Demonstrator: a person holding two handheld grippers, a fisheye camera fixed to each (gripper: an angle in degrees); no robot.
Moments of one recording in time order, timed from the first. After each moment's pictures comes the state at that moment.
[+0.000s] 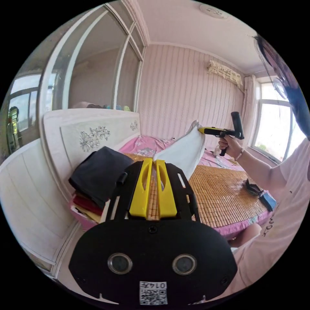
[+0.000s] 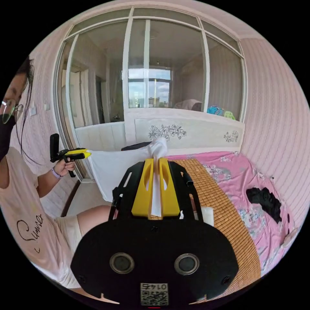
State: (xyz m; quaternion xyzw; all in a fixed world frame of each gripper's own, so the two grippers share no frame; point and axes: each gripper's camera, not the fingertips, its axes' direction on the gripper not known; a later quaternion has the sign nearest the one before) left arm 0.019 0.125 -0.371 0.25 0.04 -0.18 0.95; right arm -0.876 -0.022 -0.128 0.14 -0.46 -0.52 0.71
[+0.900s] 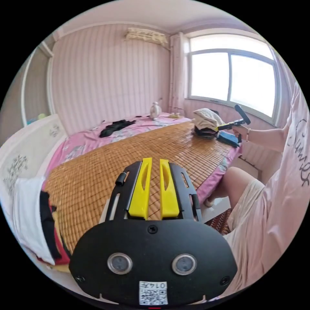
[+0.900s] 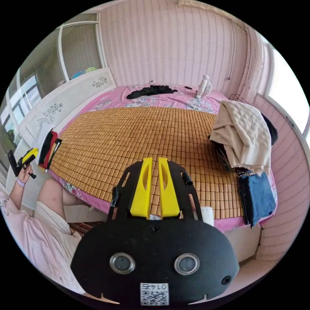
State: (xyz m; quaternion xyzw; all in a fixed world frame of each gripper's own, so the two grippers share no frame) left arm 0.411 0.008 -0.270 0.19 0.27 0.18 0.92; right arm -0.267 0.149 -0.067 0.00 -0.06 -0.06 1.00
